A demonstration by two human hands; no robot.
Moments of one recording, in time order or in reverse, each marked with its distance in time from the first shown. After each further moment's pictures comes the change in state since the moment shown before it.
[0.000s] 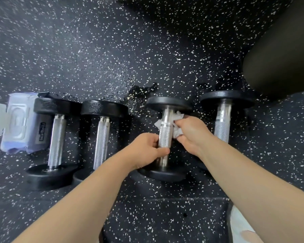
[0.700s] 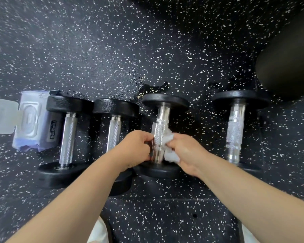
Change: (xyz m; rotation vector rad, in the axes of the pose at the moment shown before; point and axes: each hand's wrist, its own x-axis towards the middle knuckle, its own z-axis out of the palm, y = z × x) left_hand -0.011 -0.029 -0.036 -0.080 0.055 -0.081; right_hand -0.014 0.046 0.023 -0.252 -0.154 0.123
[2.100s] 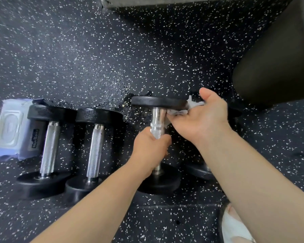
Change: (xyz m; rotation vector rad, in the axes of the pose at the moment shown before) left_hand 0.002 0.065 0.069 -0.378 0.347 0.118; right_hand -0.044 -0.098 -0.041 1.157 -0.099 -0.181
